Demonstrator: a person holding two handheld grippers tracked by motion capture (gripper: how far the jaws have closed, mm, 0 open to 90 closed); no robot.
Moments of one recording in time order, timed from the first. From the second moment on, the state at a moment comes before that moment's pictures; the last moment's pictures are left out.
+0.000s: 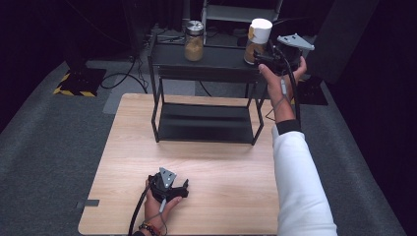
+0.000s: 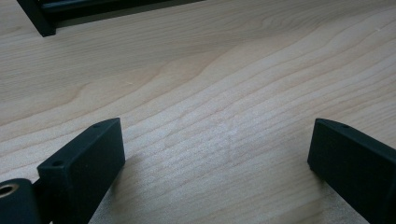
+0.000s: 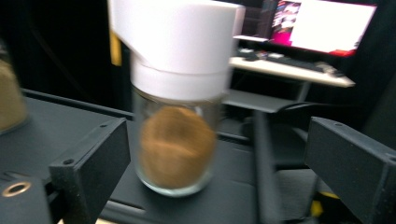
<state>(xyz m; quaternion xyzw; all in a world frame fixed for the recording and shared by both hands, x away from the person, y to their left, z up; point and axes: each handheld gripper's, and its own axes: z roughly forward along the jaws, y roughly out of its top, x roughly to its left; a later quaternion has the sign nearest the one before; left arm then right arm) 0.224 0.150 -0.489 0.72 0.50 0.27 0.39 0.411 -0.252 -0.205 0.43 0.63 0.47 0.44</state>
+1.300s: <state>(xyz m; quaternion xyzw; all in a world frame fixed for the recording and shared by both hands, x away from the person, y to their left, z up) 0.223 0.149 -0.489 0.72 0.51 0.27 0.39 0.269 -0.303 -0.346 0.48 0.59 0.43 0.49</state>
